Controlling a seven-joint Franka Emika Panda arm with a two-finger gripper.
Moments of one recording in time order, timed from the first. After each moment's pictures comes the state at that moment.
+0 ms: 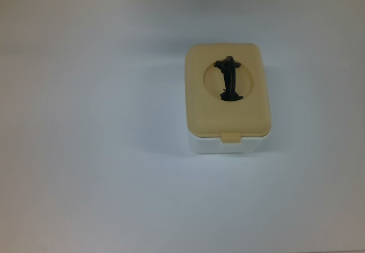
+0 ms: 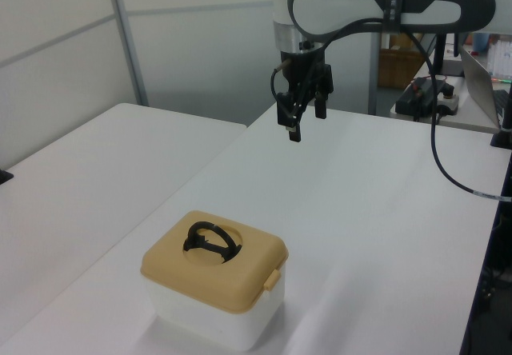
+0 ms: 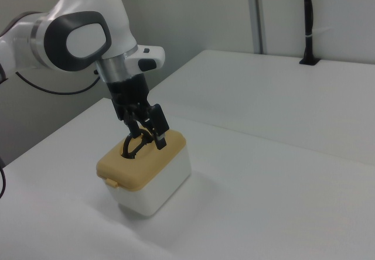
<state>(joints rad) 0.11 -0.03 -0.06 -1.60 -0.07 1.56 0.10</state>
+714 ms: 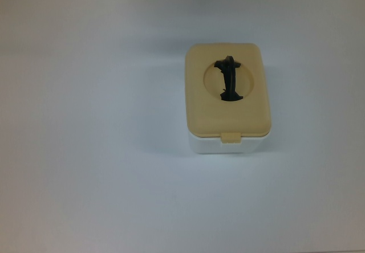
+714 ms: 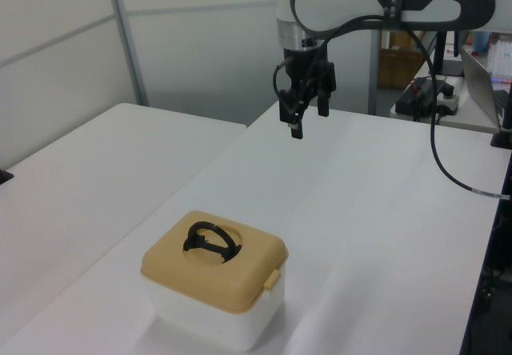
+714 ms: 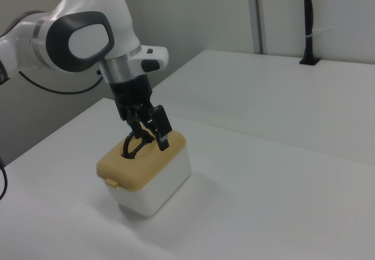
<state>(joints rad) 0.09 -0.03 -0.06 -1.59 -0.07 1.56 0.10</state>
